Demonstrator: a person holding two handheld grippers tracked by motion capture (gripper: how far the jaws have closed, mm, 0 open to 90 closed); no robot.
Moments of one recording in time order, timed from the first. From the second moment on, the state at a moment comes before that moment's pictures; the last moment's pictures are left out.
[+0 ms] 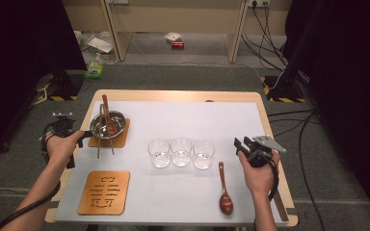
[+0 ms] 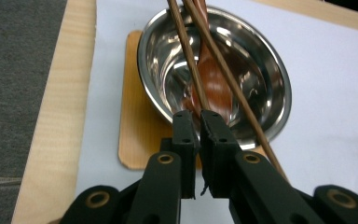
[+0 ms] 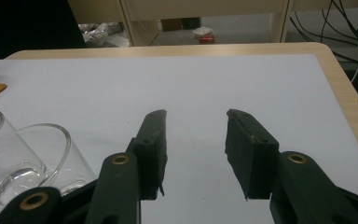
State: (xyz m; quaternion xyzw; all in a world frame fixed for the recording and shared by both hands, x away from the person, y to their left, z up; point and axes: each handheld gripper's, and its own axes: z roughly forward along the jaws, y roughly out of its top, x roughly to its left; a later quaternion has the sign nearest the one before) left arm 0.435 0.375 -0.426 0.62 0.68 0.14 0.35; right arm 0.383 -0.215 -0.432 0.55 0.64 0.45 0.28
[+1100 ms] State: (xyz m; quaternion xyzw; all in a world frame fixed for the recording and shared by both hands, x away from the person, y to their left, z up) left arm 0.427 0.323 -0.449 0.69 0.63 0.09 0.33; right arm 0.384 -0.212 -0.434 0.55 0.65 0.45 0.28
